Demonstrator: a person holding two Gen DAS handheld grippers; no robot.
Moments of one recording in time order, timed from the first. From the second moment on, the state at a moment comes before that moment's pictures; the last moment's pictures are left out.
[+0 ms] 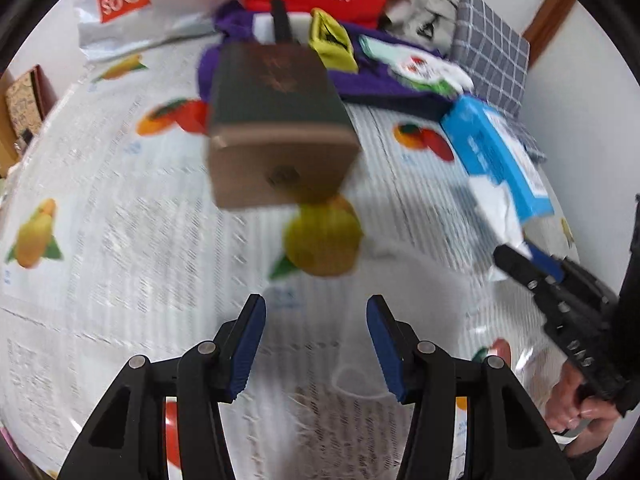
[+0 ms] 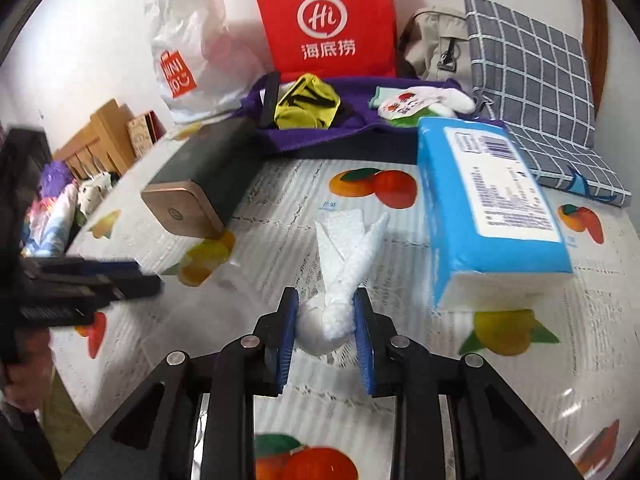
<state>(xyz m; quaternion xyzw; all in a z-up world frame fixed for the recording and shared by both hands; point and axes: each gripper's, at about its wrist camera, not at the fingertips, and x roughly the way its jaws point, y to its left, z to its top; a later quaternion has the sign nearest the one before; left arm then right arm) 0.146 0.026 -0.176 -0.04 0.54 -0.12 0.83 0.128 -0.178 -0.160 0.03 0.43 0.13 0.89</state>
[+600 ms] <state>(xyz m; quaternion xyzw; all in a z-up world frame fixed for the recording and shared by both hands) 0.125 -0.053 -0.193 0.05 0.53 -0.16 0.83 0.081 -0.259 -0.186 0.04 0.46 0.07 0.89</state>
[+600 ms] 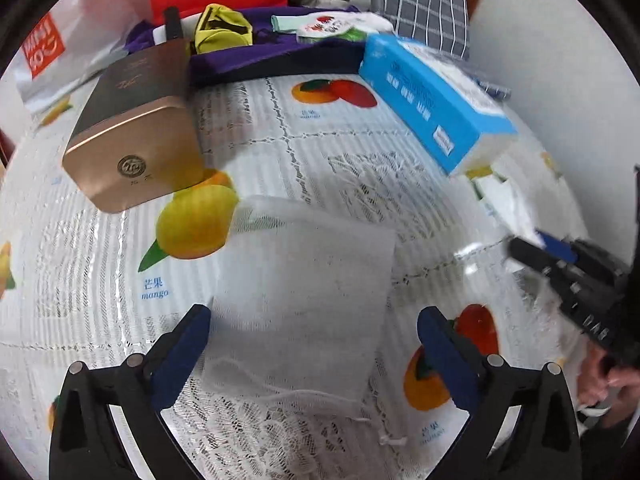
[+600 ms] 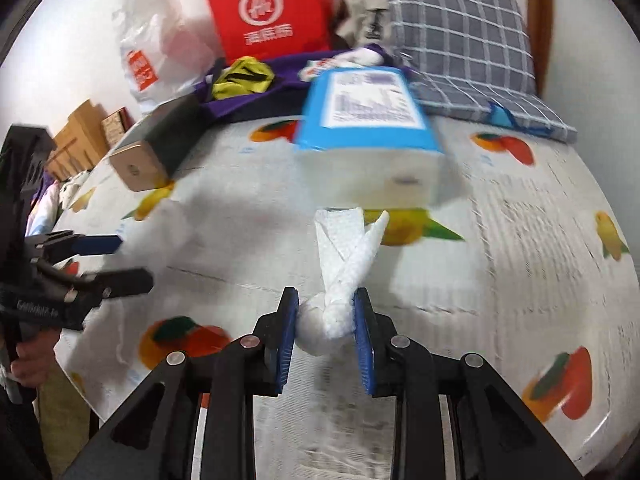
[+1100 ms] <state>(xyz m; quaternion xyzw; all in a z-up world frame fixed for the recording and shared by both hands) 0.135 -0.043 -0.182 0.05 0.52 -0.10 0.84 0.076 -0.271 -0.190 0.06 0.45 0.06 0.89</state>
